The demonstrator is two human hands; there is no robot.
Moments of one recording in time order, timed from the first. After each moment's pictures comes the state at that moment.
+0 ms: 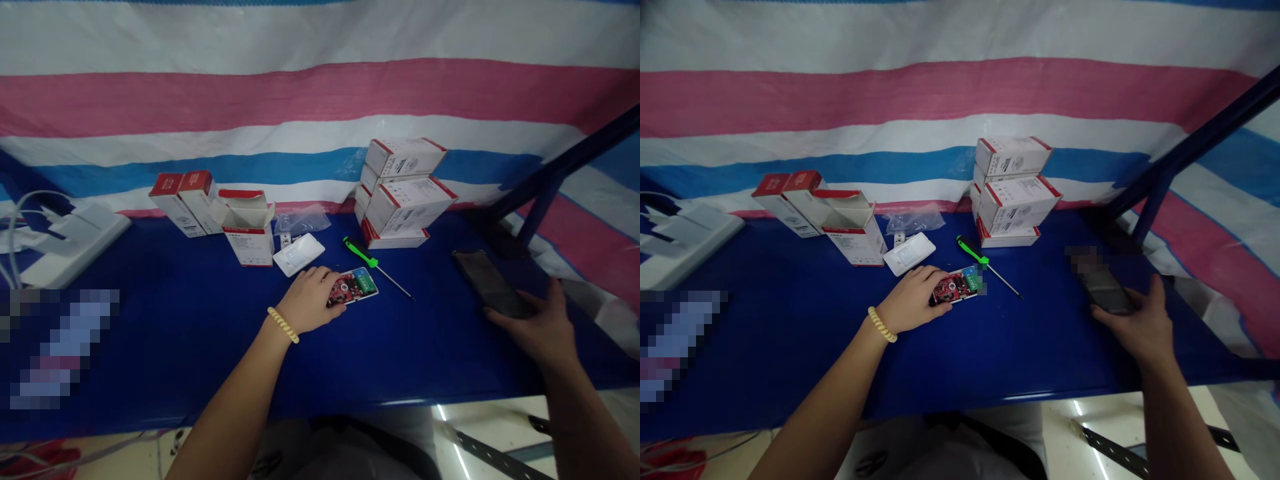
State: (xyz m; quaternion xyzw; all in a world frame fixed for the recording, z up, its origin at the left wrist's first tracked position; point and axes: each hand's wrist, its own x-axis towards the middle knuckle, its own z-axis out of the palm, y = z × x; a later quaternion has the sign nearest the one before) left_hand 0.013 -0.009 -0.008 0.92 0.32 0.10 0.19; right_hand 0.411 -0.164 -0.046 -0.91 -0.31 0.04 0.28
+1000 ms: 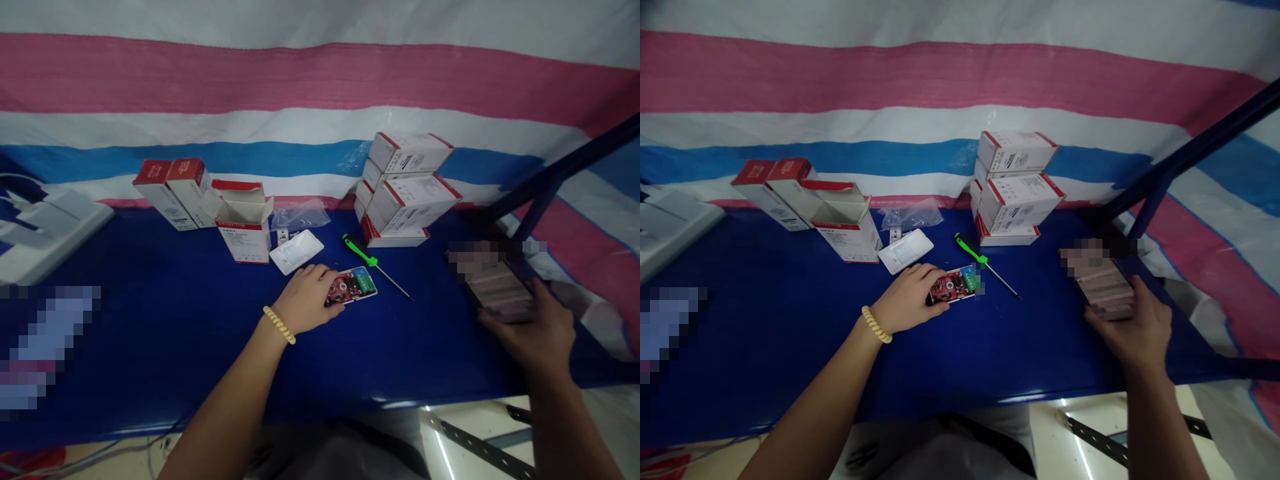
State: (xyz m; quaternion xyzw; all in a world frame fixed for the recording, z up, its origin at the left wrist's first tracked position) left_hand 0.013 -0.007 -0.010 0.92 0.32 0.11 0.20; right_hand 0.406 -0.170 -0.050 -0.84 -0.47 -0.17 0.21
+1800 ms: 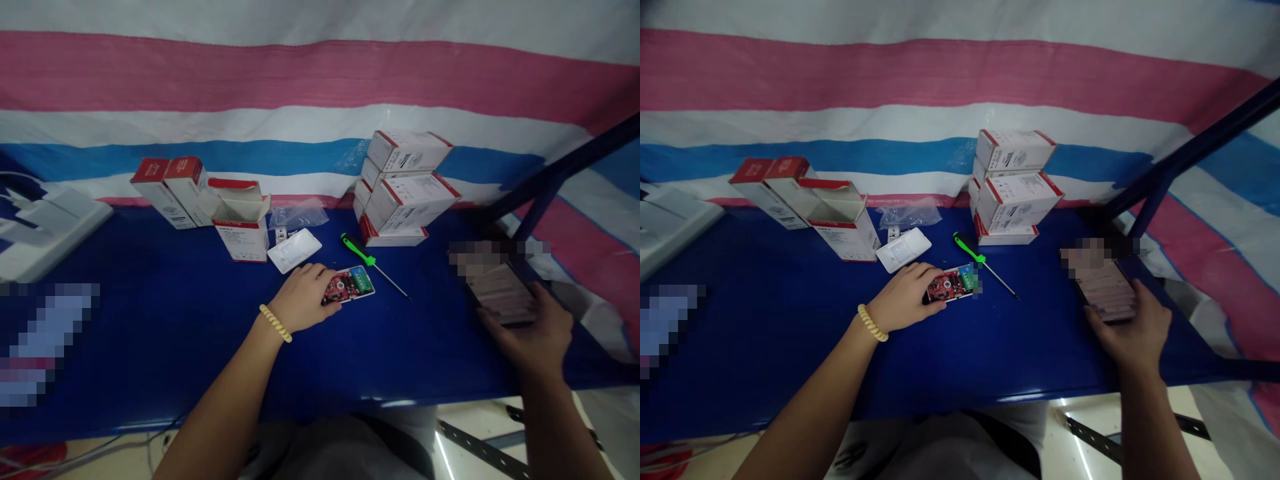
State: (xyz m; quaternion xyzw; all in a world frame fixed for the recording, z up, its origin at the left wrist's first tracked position) left_hand 0.013 -0.007 -0.008 0.92 0.32 0.10 0.19; right_hand 0.410 -0.176 -0.060 -0.81 -0.49 -0.19 0.25
